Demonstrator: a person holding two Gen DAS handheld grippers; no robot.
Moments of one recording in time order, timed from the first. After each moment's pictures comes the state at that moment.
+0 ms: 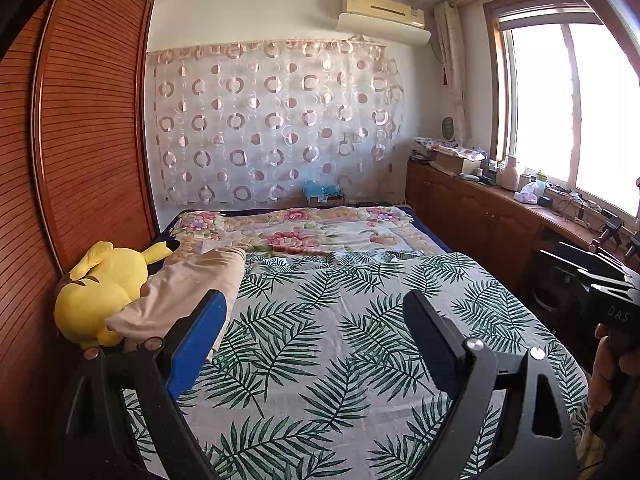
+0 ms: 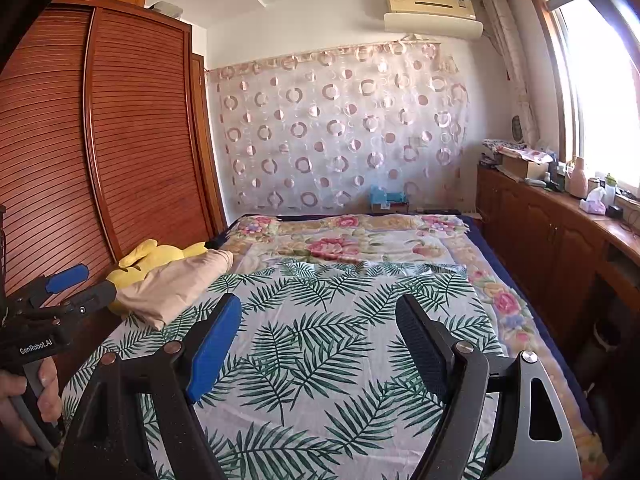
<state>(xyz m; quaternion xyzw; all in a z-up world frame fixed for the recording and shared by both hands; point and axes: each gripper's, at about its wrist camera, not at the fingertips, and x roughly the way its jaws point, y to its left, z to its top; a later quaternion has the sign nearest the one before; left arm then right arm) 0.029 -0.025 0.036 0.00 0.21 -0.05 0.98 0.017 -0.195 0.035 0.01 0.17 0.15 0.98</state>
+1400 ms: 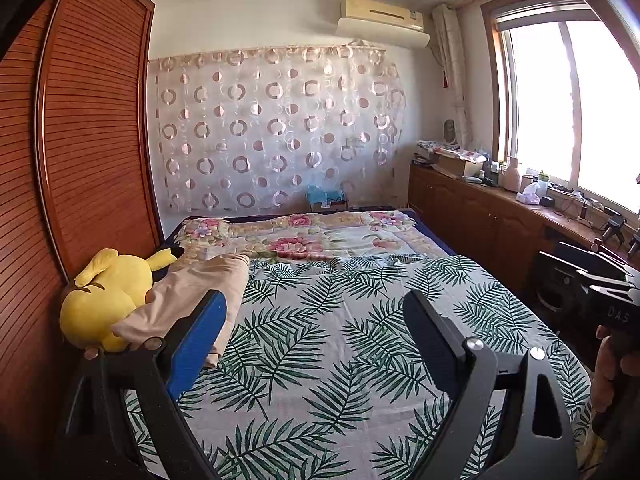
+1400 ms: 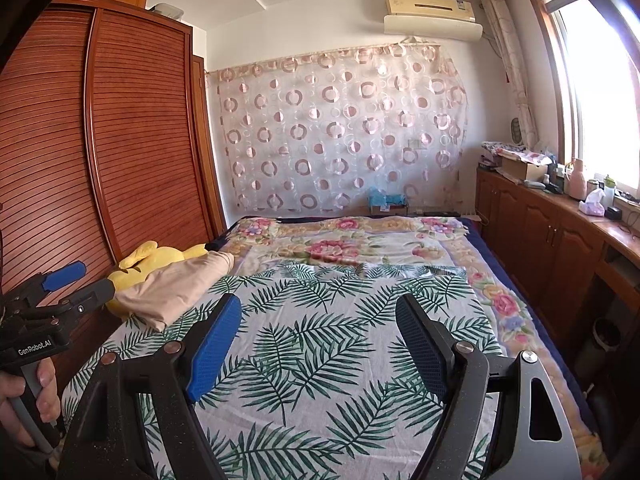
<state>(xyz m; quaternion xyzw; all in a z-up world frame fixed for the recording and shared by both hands) 0.029 -0.022 0.032 0.00 0.20 -0.04 0.98 0.020 -0.203 0.035 0.00 0.16 0.15 0.98</state>
